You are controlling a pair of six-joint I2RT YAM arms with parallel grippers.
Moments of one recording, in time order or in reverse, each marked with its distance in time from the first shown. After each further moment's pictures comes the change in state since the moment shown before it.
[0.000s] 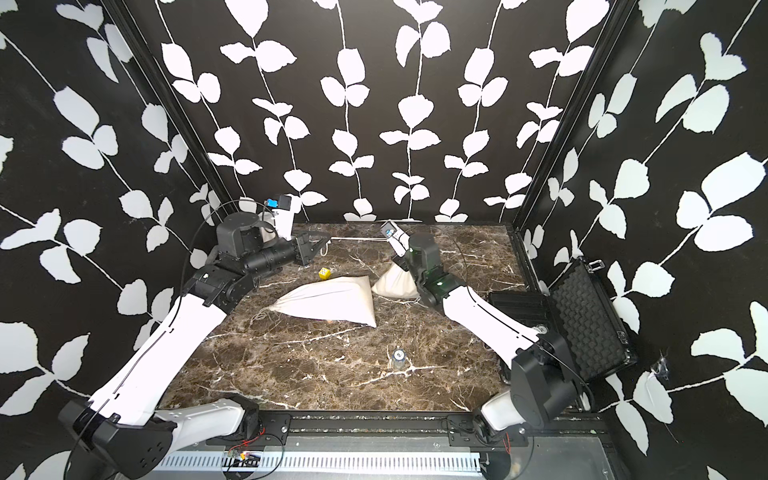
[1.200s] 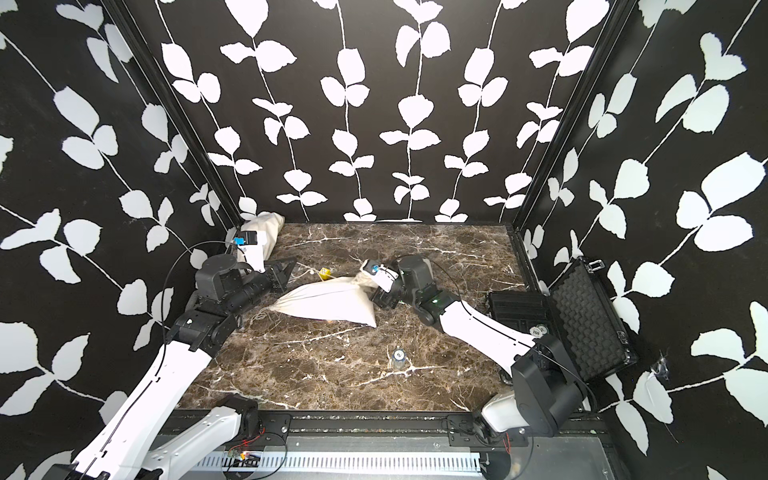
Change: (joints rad) left arm 0.120 -0.299 -0.402 0.056 -0.187 0.004; right arm 0.130 0.001 -0.142 -0.046 -0.524 0.129
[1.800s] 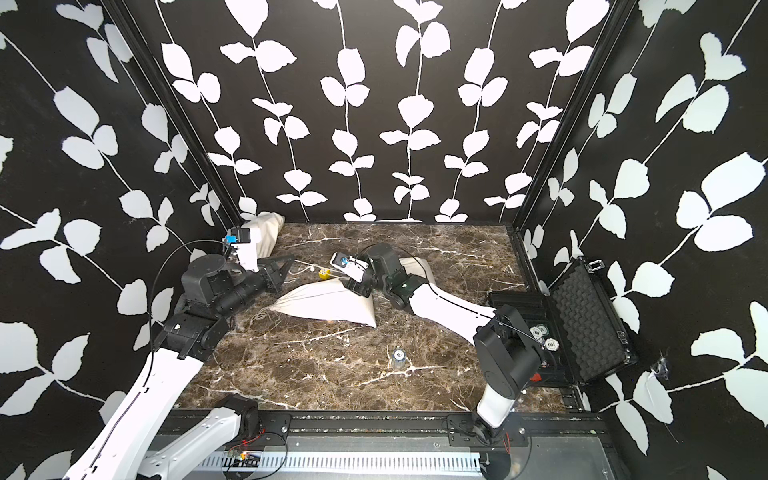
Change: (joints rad) left arm 0.000 -0.037 0.059 -0.035 0.043 -0.005; right arm 0.076 0.260 0.258 0.010 0.013 -0.071
